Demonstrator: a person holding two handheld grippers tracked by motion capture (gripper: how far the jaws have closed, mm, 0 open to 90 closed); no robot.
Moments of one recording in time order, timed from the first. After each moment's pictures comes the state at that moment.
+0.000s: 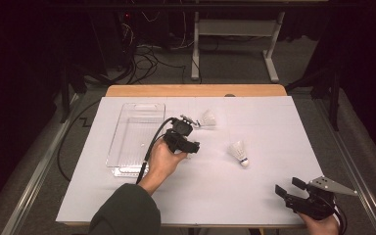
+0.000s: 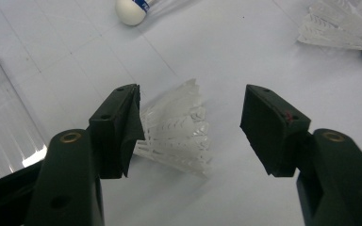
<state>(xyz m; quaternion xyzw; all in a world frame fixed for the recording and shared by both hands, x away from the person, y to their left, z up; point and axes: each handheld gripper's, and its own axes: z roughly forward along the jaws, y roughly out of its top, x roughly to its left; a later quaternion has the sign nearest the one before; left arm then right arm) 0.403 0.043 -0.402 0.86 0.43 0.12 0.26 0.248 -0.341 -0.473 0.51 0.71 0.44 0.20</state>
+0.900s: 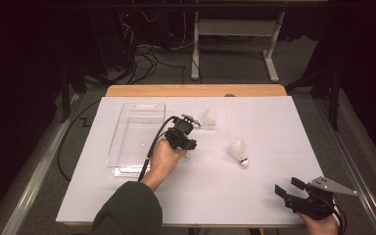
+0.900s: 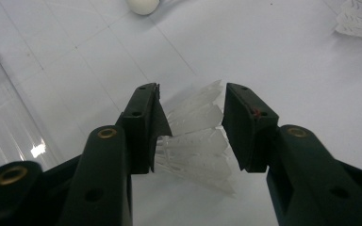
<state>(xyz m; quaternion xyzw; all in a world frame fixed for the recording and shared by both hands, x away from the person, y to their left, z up) 0.420 0.041 -0.415 0.86 0.43 0.12 0.23 0.248 -0.340 -0.473 0.51 0.72 0.44 0.20</state>
